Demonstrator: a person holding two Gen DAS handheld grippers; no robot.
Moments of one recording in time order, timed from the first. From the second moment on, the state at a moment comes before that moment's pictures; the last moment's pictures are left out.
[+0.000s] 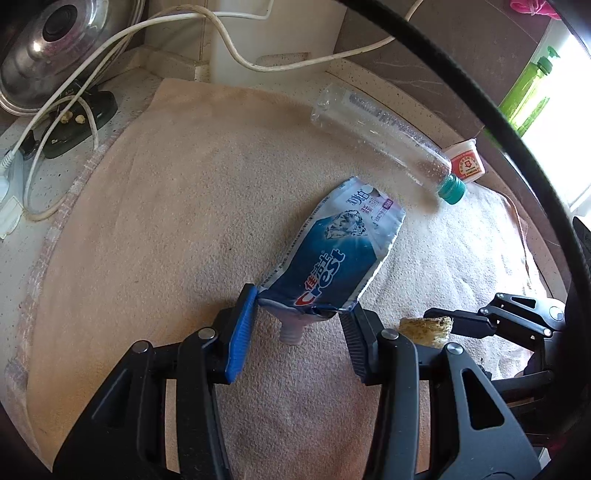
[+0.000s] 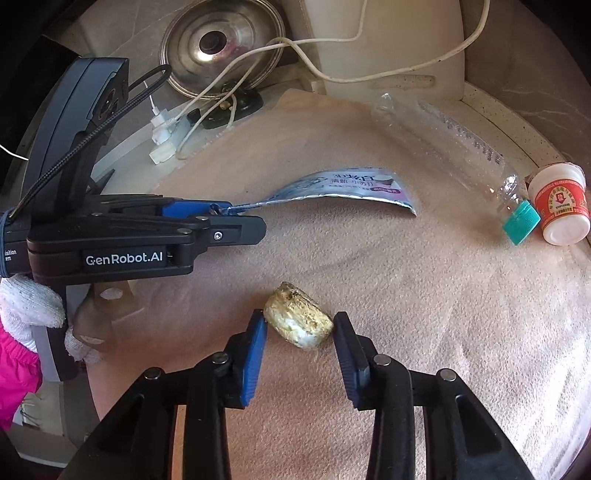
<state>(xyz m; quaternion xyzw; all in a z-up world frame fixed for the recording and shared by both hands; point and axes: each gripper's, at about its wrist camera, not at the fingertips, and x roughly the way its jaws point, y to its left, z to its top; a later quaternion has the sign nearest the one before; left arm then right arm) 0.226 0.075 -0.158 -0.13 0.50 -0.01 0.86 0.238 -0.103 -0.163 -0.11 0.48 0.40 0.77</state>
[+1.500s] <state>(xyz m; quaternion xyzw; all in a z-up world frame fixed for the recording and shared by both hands) -0.021 0.115 -0.102 -0.17 0.45 0.00 0.88 0.072 -0.153 -0.106 -0.05 0.45 0.37 0.81</state>
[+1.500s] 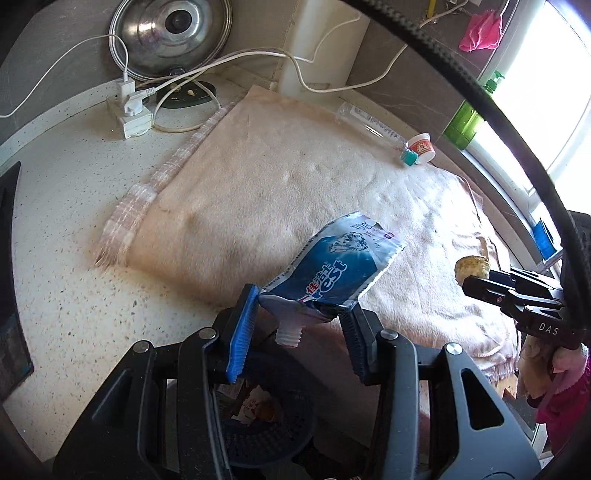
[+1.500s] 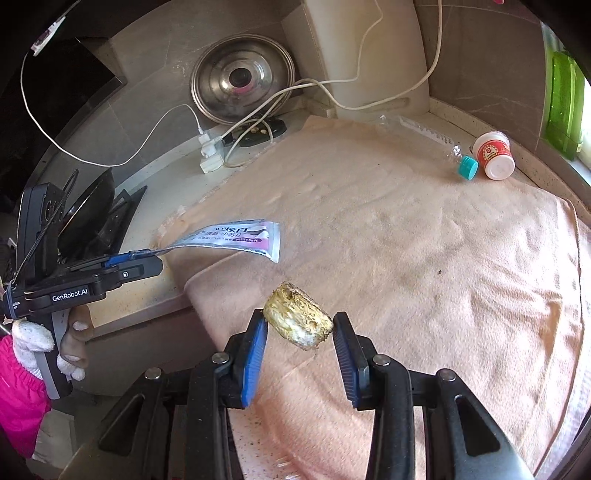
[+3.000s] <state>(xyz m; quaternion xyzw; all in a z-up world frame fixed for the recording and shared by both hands) -0.183 0.156 -0.178 -0.18 0.52 0.02 0.84 -0.067 -0.081 -0.175 -0.07 0.51 0.36 0.78</state>
